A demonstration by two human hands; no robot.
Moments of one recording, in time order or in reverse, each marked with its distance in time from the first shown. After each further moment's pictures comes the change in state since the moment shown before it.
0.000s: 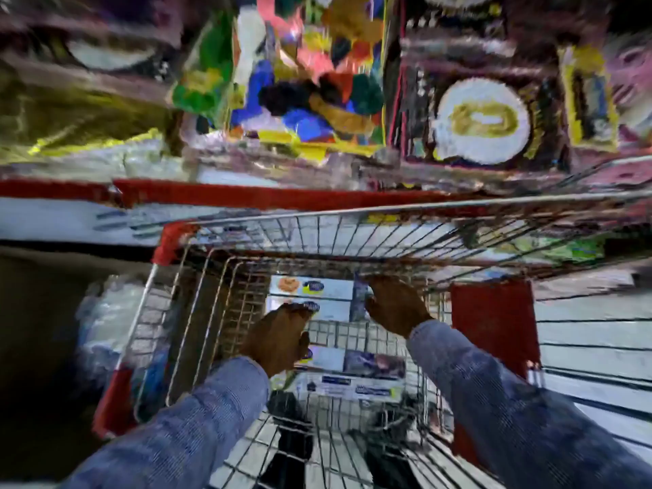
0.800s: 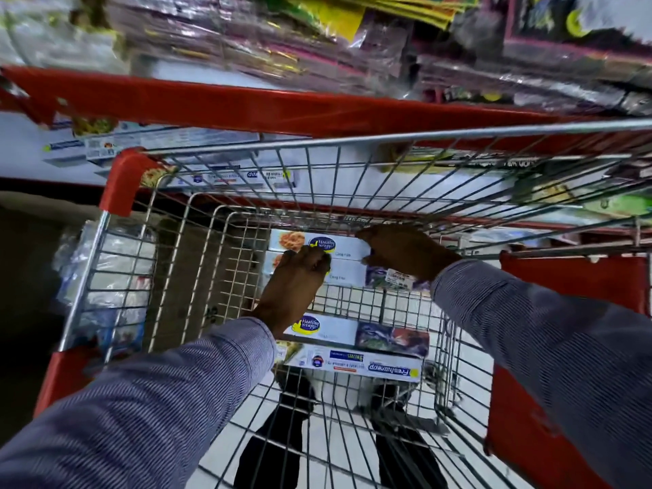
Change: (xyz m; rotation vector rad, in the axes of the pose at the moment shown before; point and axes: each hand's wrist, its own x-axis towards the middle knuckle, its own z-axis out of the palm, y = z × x) left_hand 0.072 -0.042 0.073 0.296 0.091 0.044; right_hand 0.098 0.031 0.049 -0.219 -0.197 -0.333
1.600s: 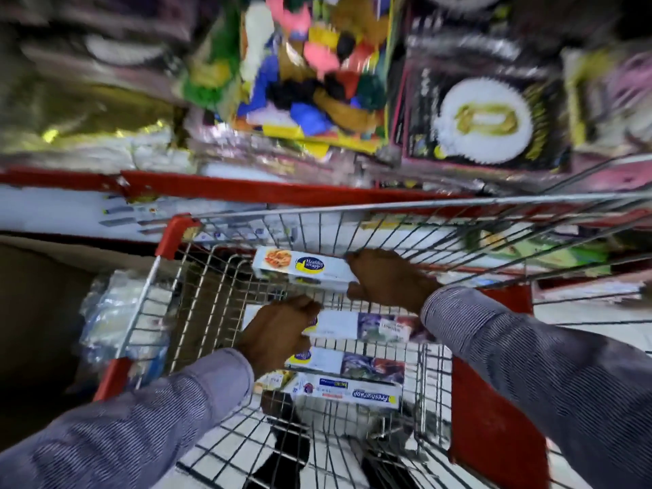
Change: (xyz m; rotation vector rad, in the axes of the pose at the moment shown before) left_hand -0.073 0.032 -0.123 -0.247 -0.019 -0.003; right_hand -0.076 -0.058 -0.098 -0.038 0.219 0.007
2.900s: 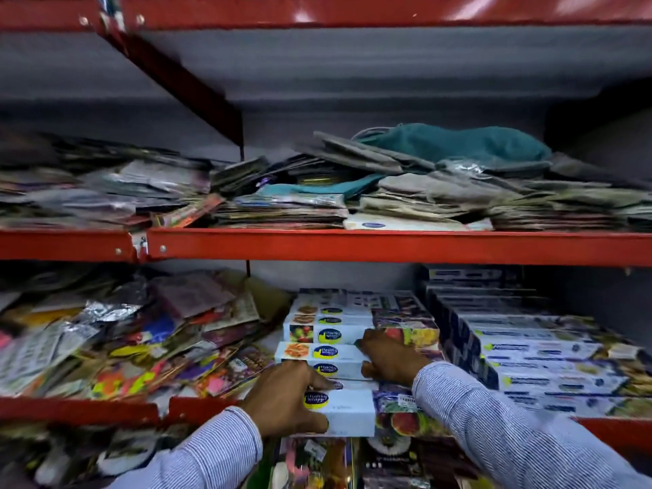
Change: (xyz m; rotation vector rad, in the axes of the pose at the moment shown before) left_hand -0.035 0.160 -0.511 0.180 0.574 0.150; right_hand -0.068 -0.020 -0.524 -0.273 0.516 0.091
